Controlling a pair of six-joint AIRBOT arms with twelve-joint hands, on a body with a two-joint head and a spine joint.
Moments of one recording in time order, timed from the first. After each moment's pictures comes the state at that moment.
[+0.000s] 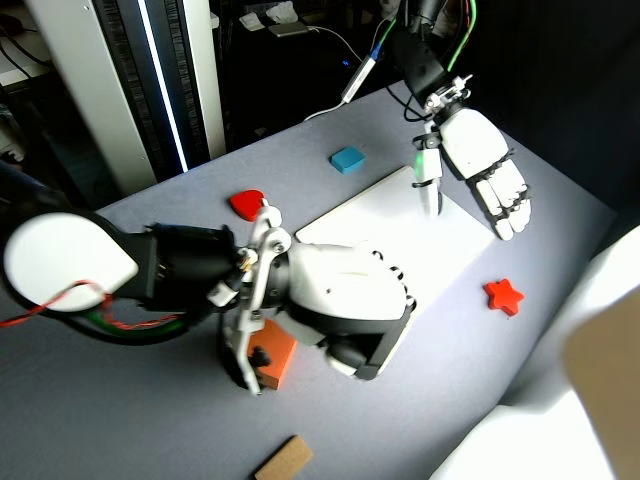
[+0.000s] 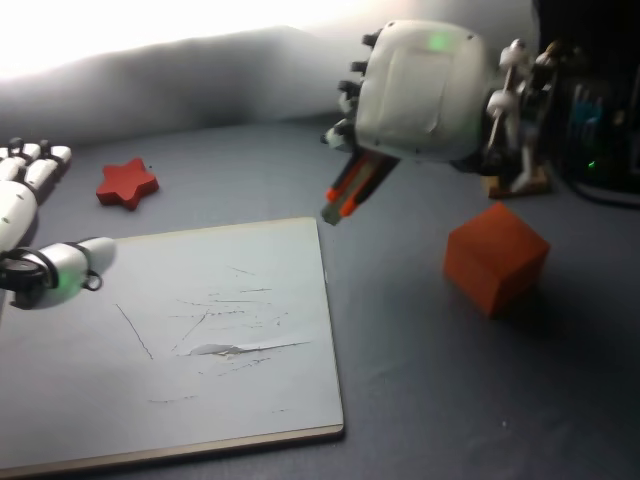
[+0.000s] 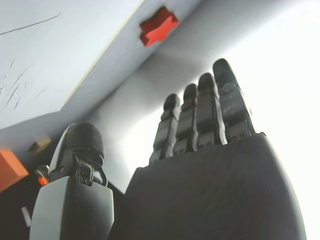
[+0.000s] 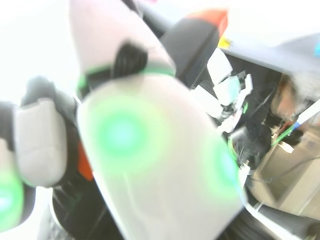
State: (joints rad) left arm 0.76 -0.87 0.89 -1.08 -0.95 1.70; right arm -0.30 -1.40 1.54 -0.84 0.59 -0.99
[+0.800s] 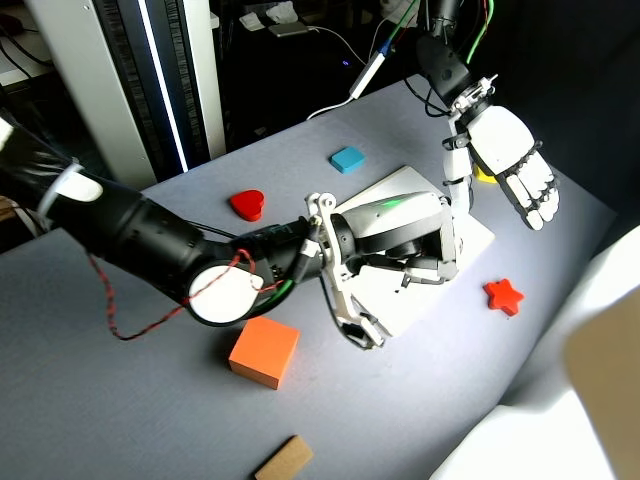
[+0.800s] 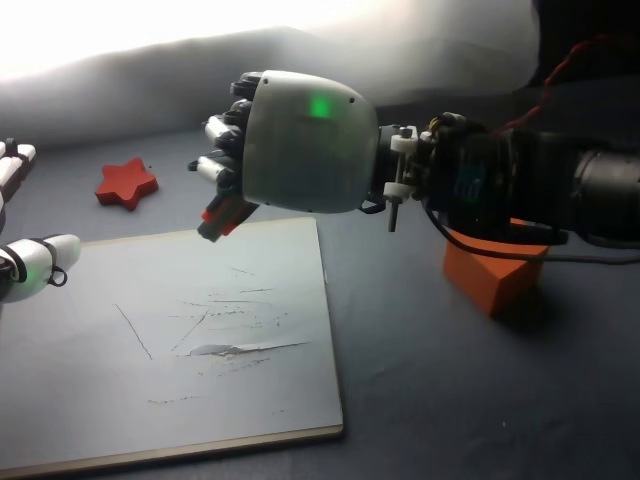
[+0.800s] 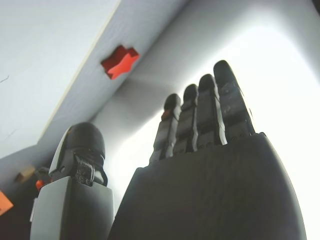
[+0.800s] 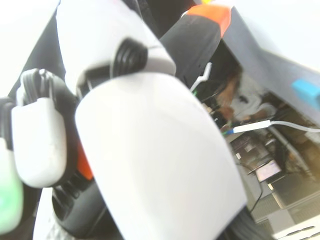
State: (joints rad) left arm 0.79 -0.87 0.96 -1.07 -0.91 1.69; right arm -0.36 -1.69 1.80 -0.82 0.98 -1.31
